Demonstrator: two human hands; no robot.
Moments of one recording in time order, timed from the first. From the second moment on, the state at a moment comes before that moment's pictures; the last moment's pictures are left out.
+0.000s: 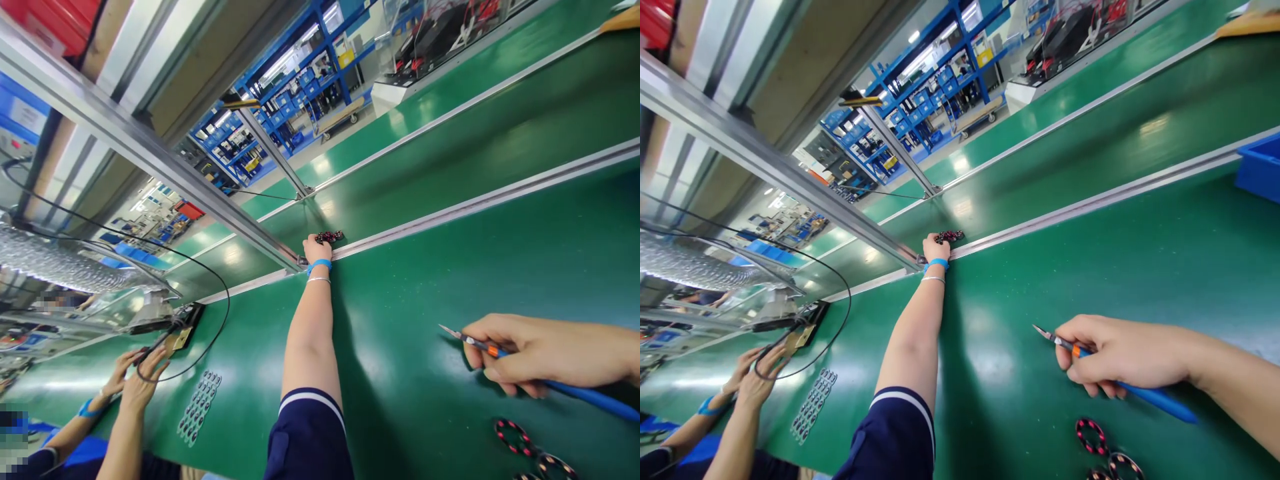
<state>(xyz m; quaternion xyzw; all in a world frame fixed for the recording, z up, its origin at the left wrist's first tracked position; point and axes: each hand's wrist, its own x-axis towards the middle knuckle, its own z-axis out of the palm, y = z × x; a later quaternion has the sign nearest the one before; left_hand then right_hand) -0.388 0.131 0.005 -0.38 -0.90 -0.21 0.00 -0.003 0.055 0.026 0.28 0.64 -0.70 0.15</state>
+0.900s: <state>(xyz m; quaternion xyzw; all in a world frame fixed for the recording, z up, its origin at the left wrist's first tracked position) -0.155 -0.065 -0.002 -0.86 -0.43 -0.25 -0.11 -0.002 0.079 0.022 0.32 0.48 -0.81 -0.10</state>
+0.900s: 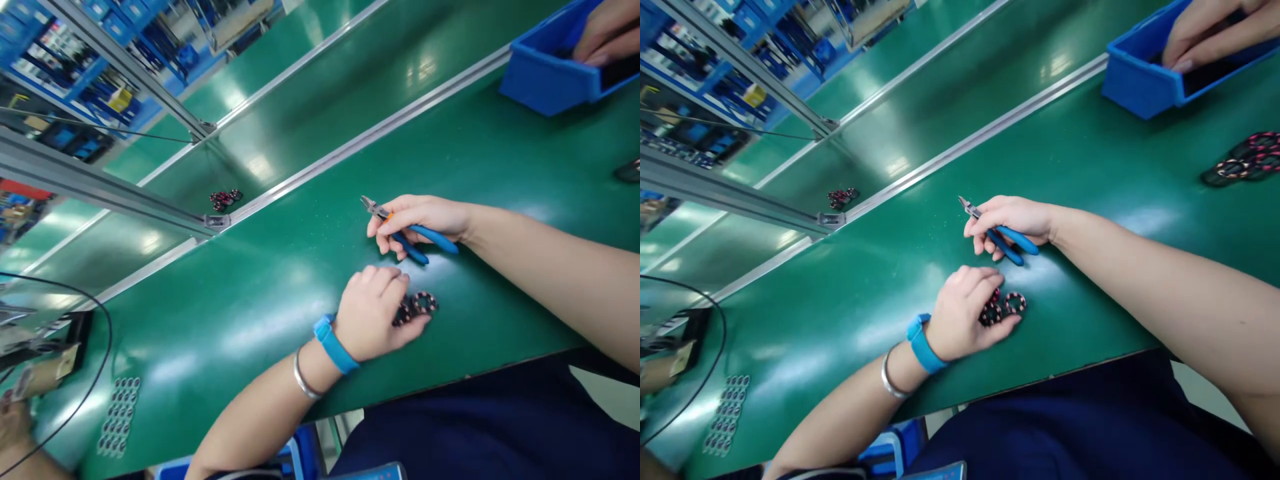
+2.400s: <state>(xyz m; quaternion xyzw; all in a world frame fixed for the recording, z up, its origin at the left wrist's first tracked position) -0.194 -0.040 0.000 -0.36 -0.58 -0.55 -0.48 -0.015 0.063 0.034 0.30 0.60 -0.73 -0.12</state>
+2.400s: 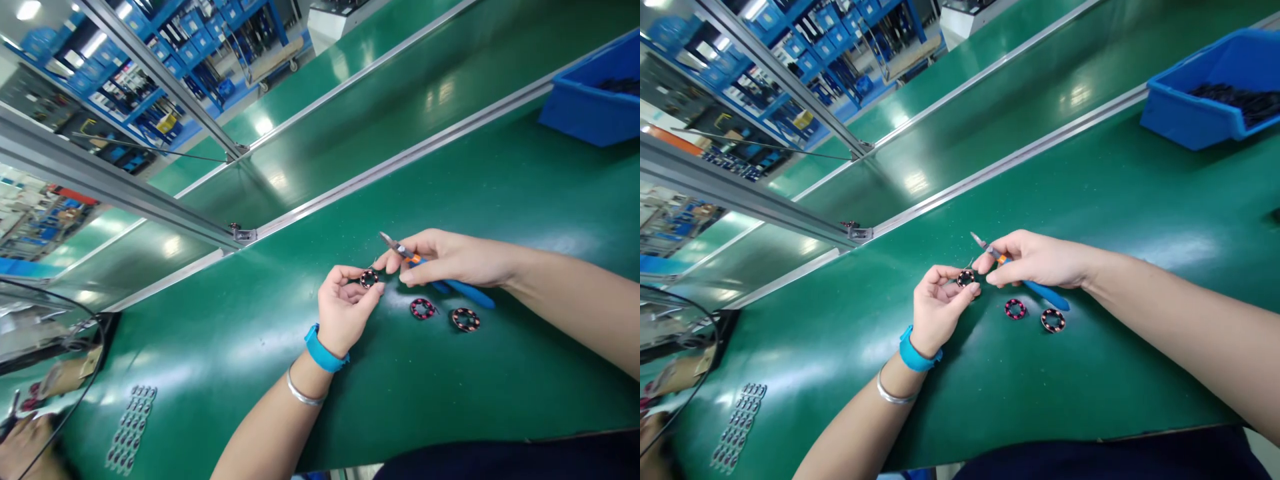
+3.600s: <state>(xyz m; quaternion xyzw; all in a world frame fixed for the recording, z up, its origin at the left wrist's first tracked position) -0.195 -0.042 0.005 -0.40 -0.54 -0.53 -0.52 0.003 0.070 0.047 0.33 0.59 -0.74 -0.03</state>
